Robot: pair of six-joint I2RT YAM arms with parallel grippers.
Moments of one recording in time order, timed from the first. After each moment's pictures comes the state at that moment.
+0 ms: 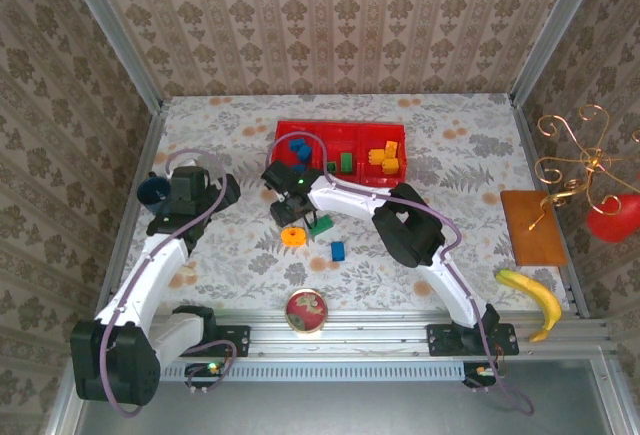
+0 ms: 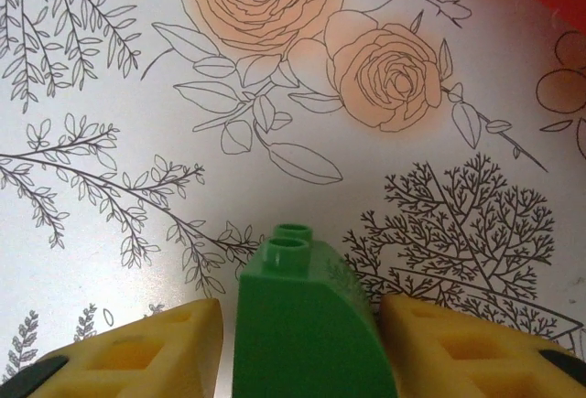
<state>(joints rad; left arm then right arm) -0.16 1.03 0.68 -0.35 -0.13 -0.49 0.87 2.34 1.88 -0.68 0.06 0.26</state>
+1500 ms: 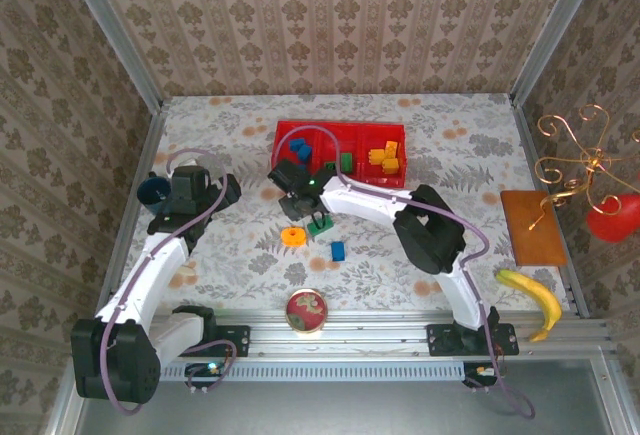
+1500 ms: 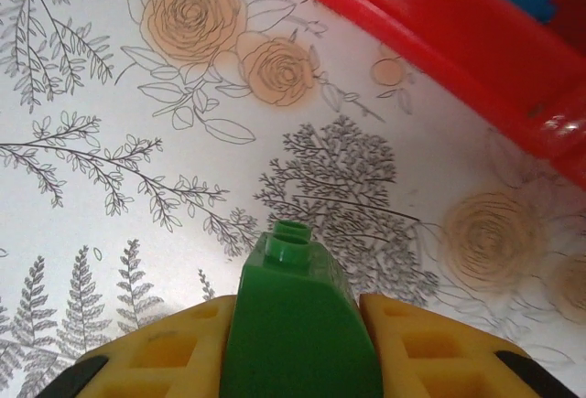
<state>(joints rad) -0.16 1.04 0.68 -0.35 -0.13 -0.49 0.88 2.14 1.71 -0.64 0.21 0.31</state>
